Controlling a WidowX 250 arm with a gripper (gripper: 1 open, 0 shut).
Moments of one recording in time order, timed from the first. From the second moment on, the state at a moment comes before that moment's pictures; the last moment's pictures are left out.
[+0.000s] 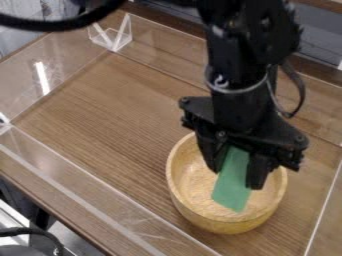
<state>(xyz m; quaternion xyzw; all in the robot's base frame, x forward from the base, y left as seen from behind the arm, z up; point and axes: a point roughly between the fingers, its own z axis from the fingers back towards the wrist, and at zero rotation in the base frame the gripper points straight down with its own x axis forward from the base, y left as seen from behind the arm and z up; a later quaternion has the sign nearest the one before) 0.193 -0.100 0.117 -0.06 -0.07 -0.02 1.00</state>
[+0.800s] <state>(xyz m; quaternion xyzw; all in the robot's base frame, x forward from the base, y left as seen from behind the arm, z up) 0.185 -0.096 0.104 -0.07 -0.05 0.00 1.00</state>
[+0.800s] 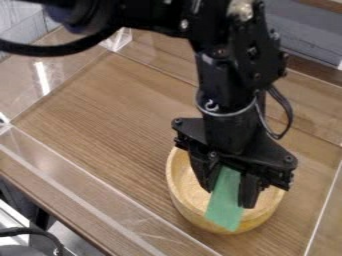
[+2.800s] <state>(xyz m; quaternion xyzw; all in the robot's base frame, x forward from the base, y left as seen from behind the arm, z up) 0.182 -0.082 0.105 -0.10 -0.01 0.02 0.99</state>
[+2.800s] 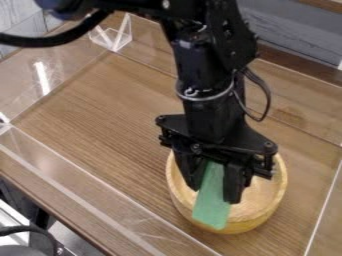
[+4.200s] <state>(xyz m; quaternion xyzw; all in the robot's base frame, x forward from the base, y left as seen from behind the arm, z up) 0.184 -0.077 0.102 -0.11 0.00 0.01 0.99</state>
